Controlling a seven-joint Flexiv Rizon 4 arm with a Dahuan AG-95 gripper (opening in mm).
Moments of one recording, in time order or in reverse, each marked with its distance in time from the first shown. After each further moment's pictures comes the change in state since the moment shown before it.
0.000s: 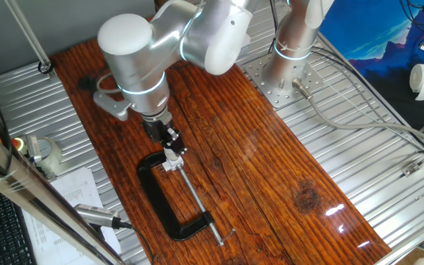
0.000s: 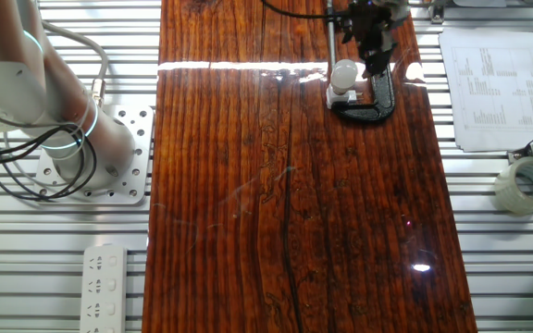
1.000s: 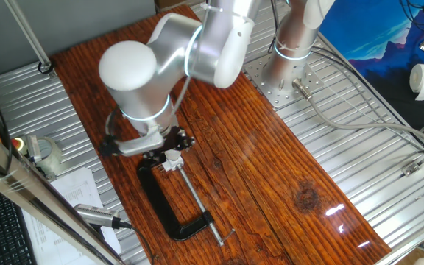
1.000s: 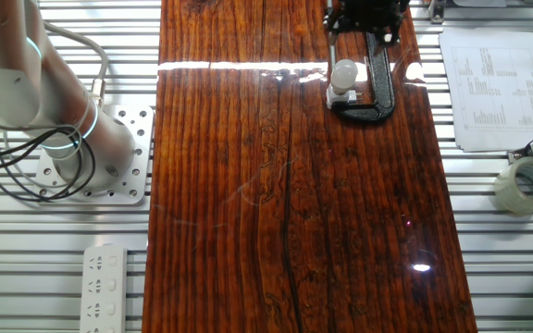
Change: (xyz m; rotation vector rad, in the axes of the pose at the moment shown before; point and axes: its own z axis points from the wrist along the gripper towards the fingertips) arm -0.009 0.016 0.005 0.035 0.113 -0.796
